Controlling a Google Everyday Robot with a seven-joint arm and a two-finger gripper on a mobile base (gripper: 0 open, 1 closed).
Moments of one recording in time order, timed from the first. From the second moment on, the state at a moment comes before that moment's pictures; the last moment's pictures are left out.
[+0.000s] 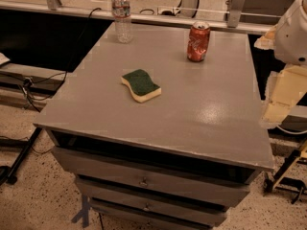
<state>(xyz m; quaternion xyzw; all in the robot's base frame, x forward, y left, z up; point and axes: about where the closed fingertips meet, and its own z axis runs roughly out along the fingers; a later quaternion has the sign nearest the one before) 0.438 -0.217 0.976 -0.60 0.78 -0.03 0.16</state>
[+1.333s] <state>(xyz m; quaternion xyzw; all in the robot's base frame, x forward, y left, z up) 0.569 -0.087 0.971 -0.62 0.73 0.05 0.28</state>
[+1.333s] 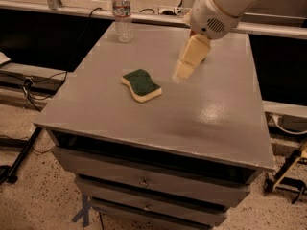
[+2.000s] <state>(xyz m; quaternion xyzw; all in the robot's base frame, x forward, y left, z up) 0.605 -0.007 0.987 -0.63 0.70 0.08 0.33</state>
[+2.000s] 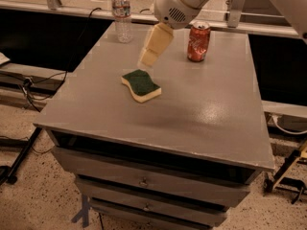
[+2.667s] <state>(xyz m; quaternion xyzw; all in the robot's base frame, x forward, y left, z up) 0.681 0.022 0.982 -0.59 0.69 0.12 0.40</state>
